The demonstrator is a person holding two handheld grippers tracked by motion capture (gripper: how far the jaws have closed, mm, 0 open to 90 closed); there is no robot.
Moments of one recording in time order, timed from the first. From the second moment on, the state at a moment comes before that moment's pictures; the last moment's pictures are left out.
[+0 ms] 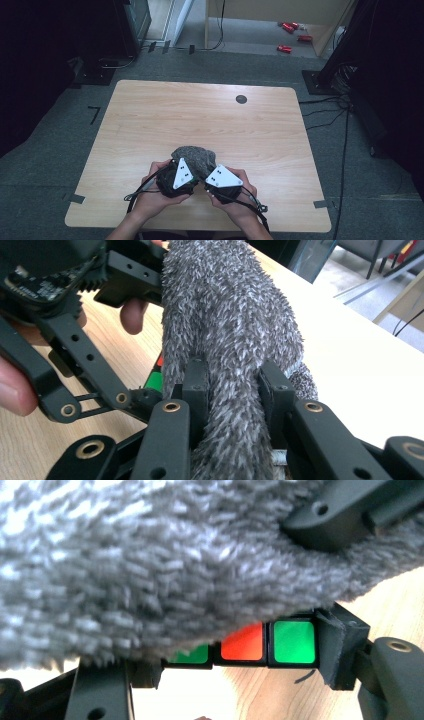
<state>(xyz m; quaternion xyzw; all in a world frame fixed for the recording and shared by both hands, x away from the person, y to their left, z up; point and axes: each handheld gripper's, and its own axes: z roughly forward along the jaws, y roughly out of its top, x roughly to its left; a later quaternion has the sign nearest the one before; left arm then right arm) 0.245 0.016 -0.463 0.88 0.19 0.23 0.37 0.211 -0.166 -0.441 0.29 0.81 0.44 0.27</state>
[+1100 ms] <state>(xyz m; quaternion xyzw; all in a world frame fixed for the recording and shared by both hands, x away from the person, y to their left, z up) 0.243 0.049 -0.451 0.82 0.14 0.18 0.52 0.225 -0.202 -0.429 0.34 0.75 0.55 0.16</state>
